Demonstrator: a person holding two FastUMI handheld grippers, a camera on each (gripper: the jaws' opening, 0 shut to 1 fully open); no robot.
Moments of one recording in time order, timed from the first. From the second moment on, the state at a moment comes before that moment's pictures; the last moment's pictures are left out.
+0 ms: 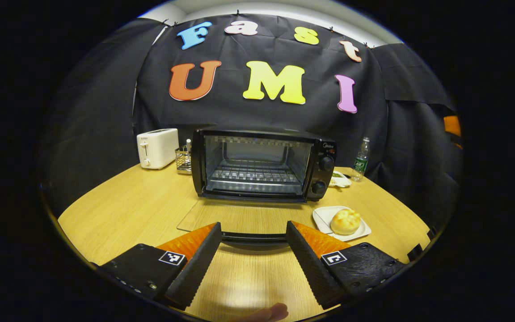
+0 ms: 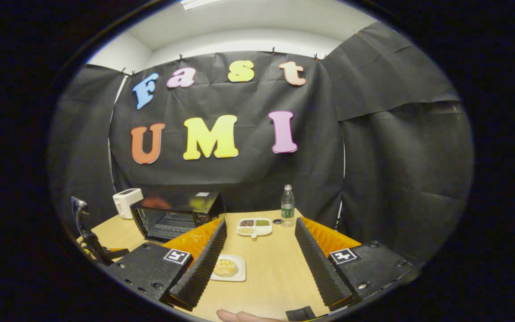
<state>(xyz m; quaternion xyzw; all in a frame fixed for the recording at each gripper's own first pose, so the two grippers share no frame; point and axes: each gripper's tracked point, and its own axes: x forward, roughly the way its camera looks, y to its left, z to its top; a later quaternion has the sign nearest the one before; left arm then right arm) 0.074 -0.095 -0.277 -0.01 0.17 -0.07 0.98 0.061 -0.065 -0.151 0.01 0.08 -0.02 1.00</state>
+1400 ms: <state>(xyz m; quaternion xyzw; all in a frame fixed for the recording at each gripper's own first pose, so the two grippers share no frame) 0.033 -0.037 -0.093 0.02 0.01 -0.03 1.00 0.167 0.045 -0.392 0.00 0.28 0.07 0.96</state>
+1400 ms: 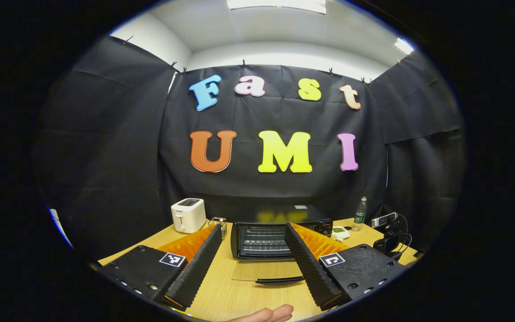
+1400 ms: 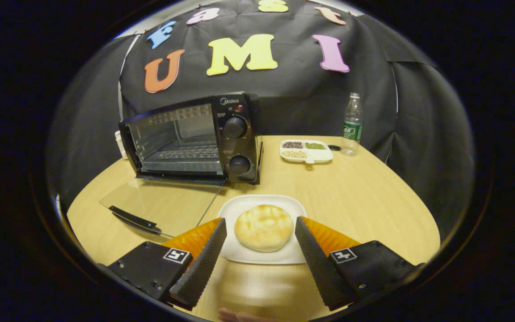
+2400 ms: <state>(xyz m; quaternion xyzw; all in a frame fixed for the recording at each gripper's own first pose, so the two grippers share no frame) 0.042 -0.035 -0.116 0.02 0.04 -0.03 1.00 0.184 0.046 -0.424 0.01 0.32 0.06 0.95</state>
